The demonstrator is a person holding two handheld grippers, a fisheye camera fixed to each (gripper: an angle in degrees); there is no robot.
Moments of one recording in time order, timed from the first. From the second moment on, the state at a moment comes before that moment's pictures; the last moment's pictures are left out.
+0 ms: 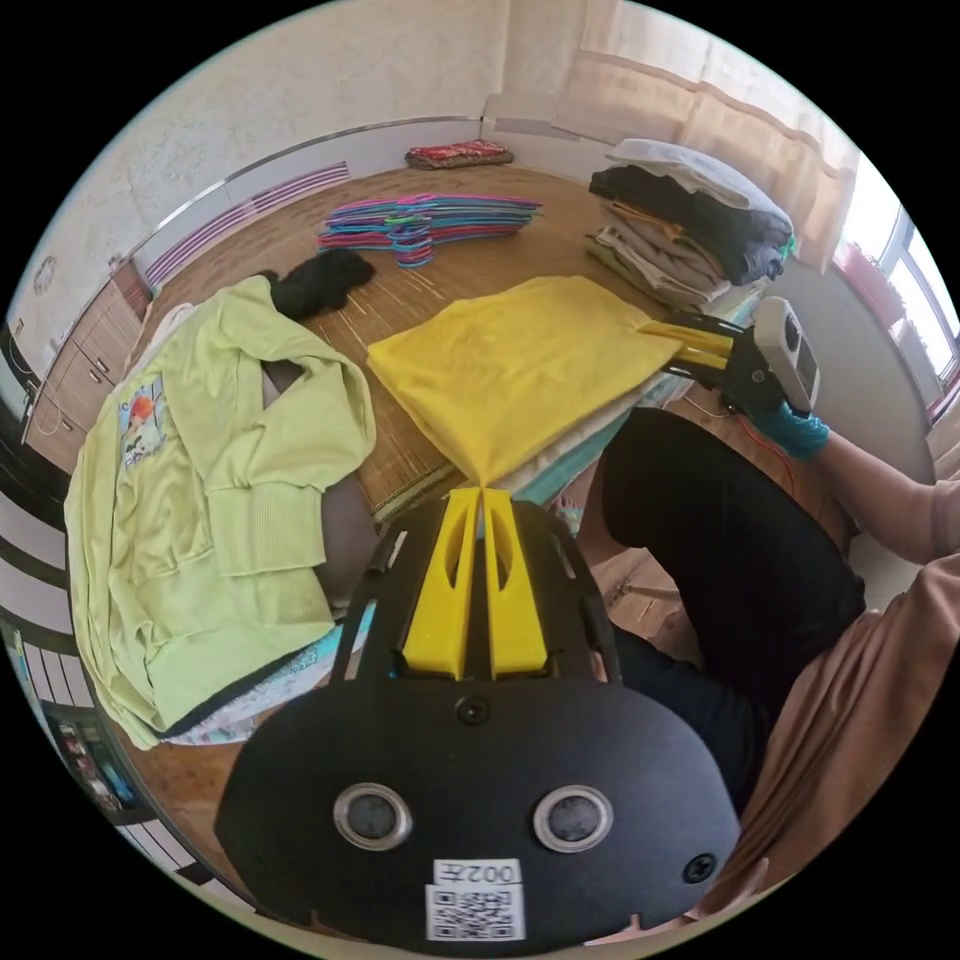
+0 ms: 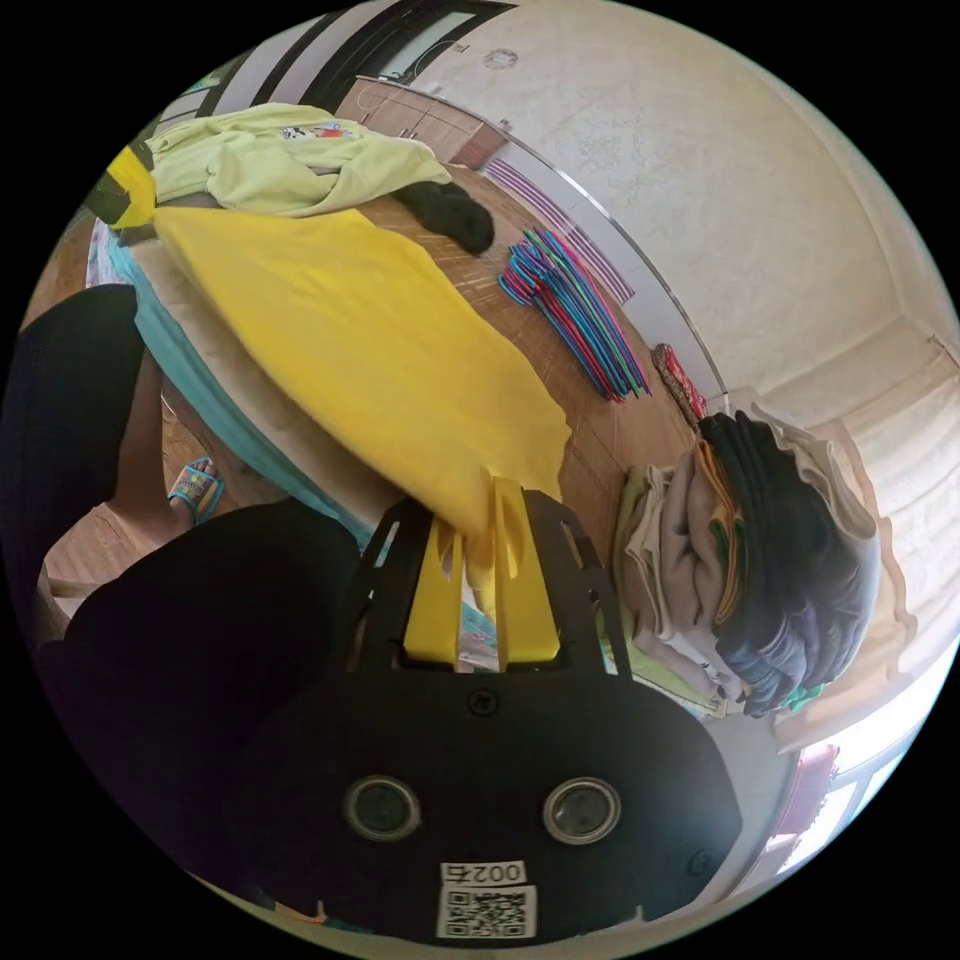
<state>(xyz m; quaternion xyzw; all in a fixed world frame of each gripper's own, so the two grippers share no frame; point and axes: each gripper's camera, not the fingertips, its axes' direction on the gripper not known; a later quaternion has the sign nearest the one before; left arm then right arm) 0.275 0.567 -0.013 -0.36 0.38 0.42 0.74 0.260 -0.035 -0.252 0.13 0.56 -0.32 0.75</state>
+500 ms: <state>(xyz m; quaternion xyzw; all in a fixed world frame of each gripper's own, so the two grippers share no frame) 0.349 0.591 -0.082 -0.26 0.46 0.48 0.70 0.222 -0.083 -0.294 0.09 0.53 -0.30 0.79</state>
